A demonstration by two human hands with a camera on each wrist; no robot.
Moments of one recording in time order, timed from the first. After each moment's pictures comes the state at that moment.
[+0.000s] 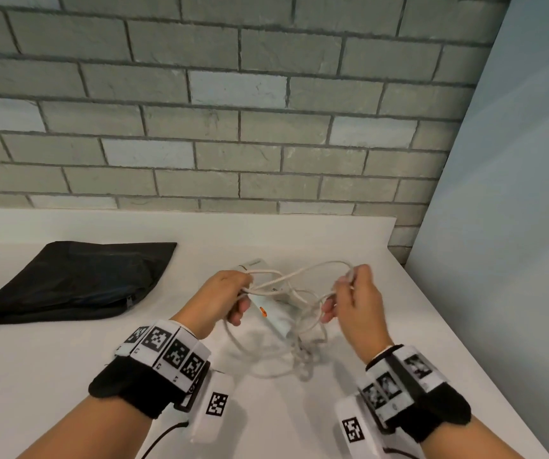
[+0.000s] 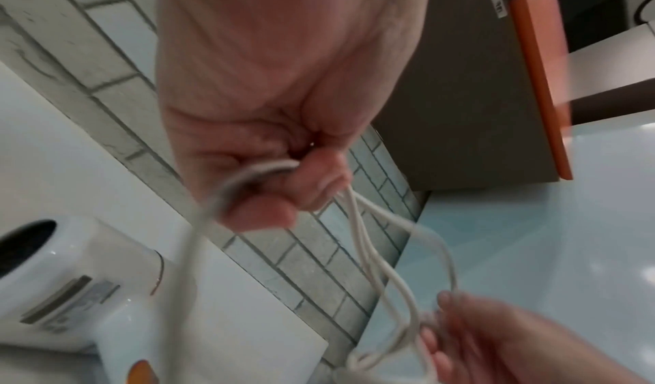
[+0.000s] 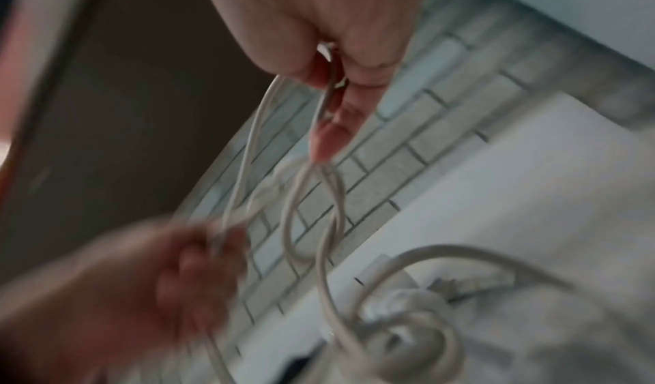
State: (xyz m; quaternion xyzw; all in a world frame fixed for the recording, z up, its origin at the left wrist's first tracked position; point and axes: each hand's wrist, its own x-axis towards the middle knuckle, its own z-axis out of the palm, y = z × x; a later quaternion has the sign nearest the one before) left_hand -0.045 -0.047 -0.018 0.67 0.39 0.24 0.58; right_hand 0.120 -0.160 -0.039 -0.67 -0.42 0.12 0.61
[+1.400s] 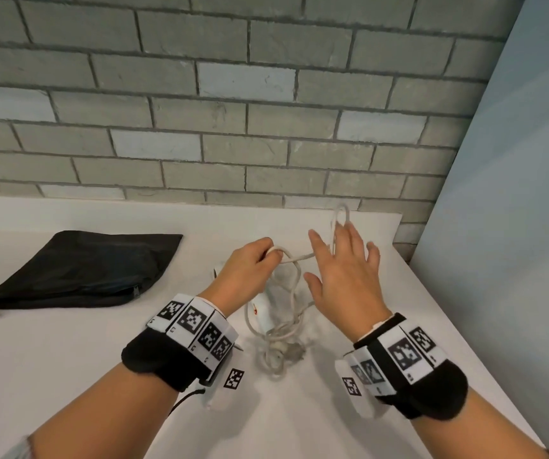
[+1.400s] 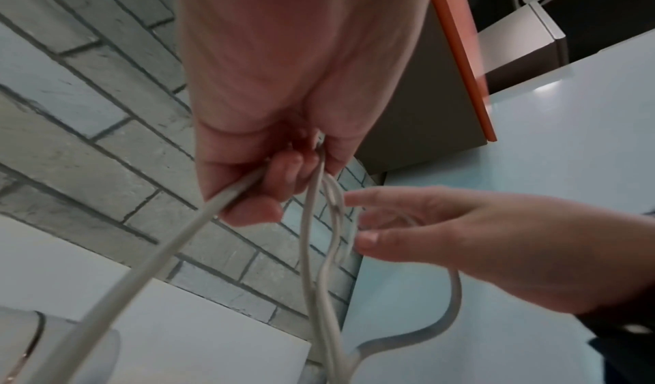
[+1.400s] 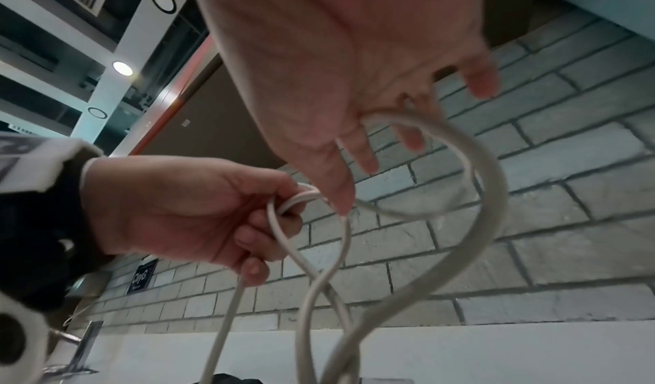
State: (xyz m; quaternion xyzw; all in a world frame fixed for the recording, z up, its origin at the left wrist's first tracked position) left_hand -0.023 -0.057 0.000 0.80 0.34 0.31 0.39; right_hand 0.101 -0.155 0.000 -0.78 -0.58 -0.16 0.14
